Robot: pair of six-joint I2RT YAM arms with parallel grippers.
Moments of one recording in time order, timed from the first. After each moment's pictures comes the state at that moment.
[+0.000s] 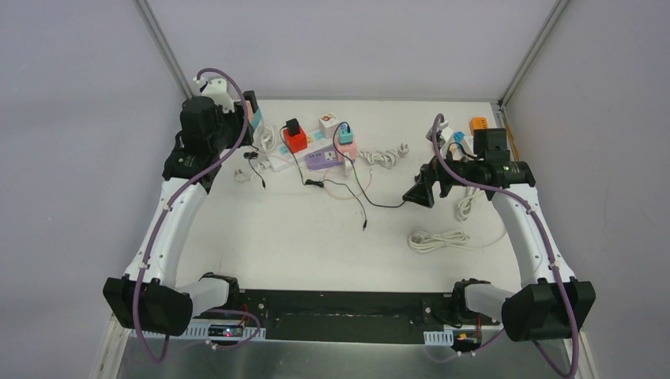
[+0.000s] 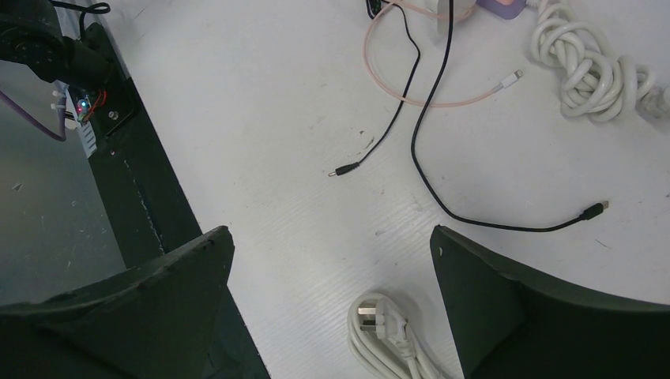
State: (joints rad) left arm -0.10 1.19 1.21 -0.31 0.02 -0.17; right arm 0.09 1.18 1.13 -0.87 -0.91 -0.45
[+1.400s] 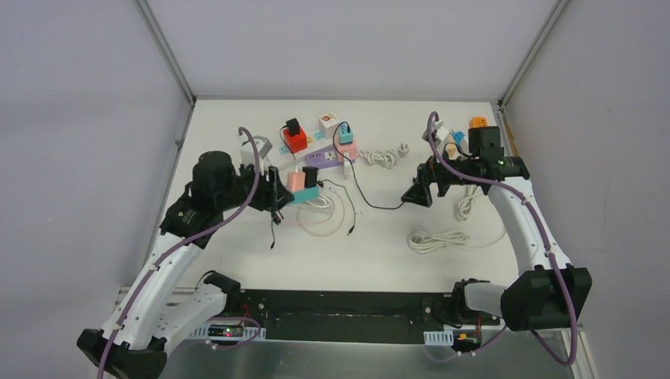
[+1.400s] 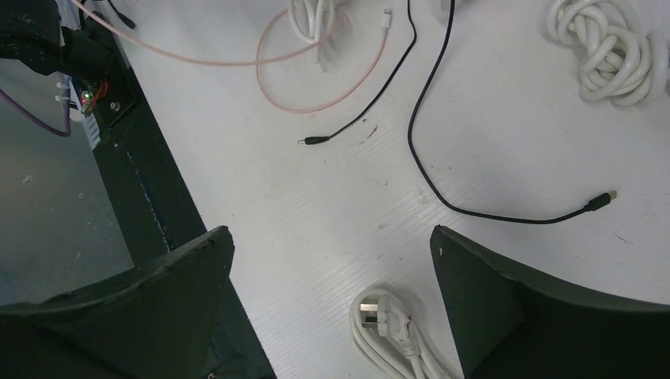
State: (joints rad) left arm -0.36 0.82 0.99 -0.54 0.36 -0.27; right arm 0.10 1.24 1.14 -0.89 -0.90 -0.47
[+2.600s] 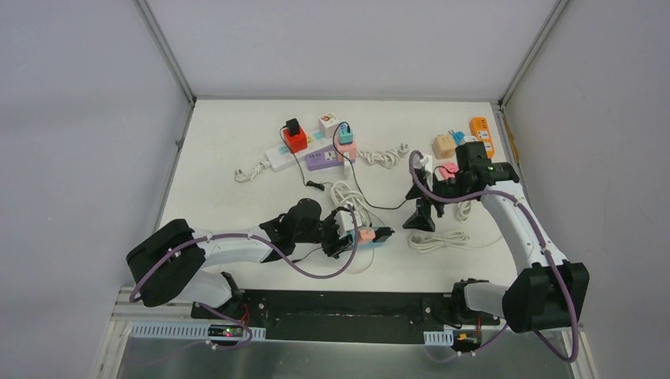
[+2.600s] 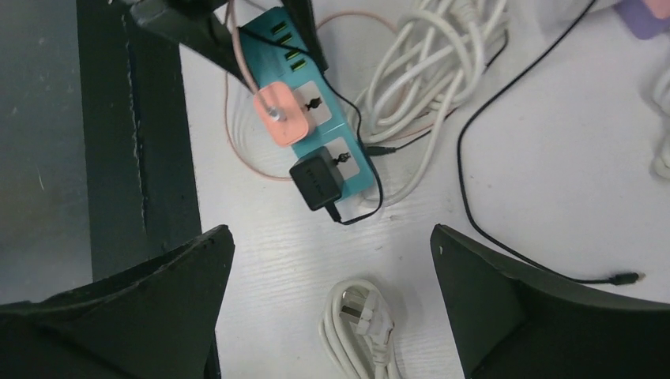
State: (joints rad) left arm -0.95 1.36 0.52 0.44 0.38 0.22; right arm 0.13 1.24 1.07 -1.06 -0.99 -0.96
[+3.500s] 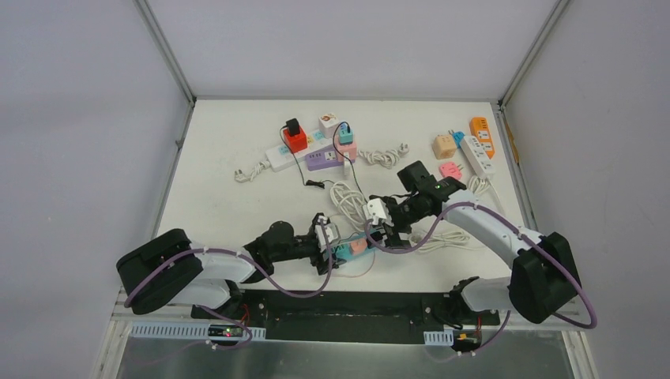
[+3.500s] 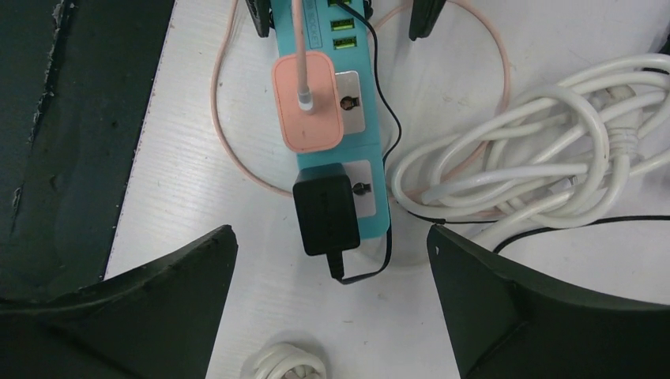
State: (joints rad) left arm -0.95 1.32 0.18 0.92 0.34 0.10; right arm 0.56 1.32 0.91 -0.84 -0.75 -1.25
